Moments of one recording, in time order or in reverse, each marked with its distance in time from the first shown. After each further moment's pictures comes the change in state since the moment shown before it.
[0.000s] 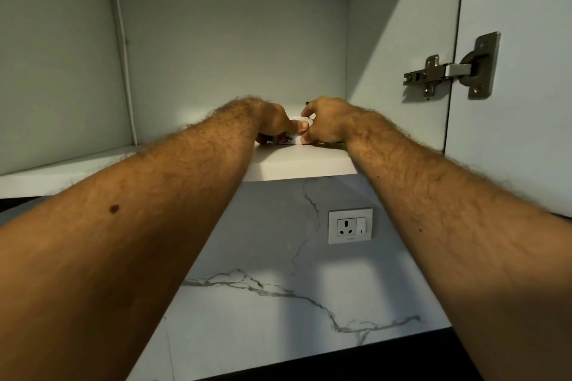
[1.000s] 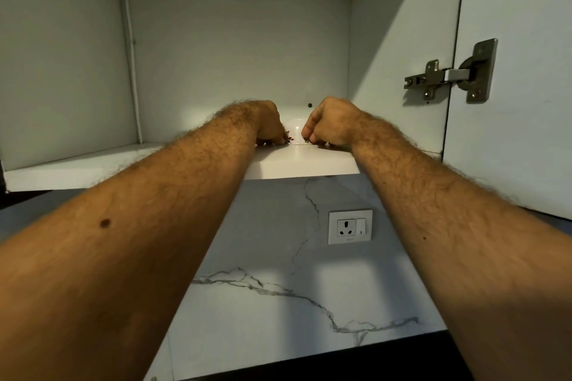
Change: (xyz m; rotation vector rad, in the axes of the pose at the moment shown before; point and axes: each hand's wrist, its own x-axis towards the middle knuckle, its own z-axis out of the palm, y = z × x) left_hand -0.021 -0.008 -0.004 0.208 0.172 -0.005; right_hand -0.007 0.006 0.000 0.173 0.032 -0.017
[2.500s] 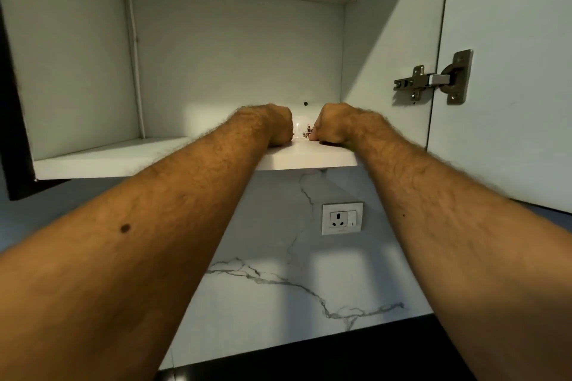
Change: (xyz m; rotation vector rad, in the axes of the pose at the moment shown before) left_hand -0.034 0.015 0.005 0.242 0.027 0.180; right_hand -0.001 -0.001 -0.004 -0.422 -0.035 0.119
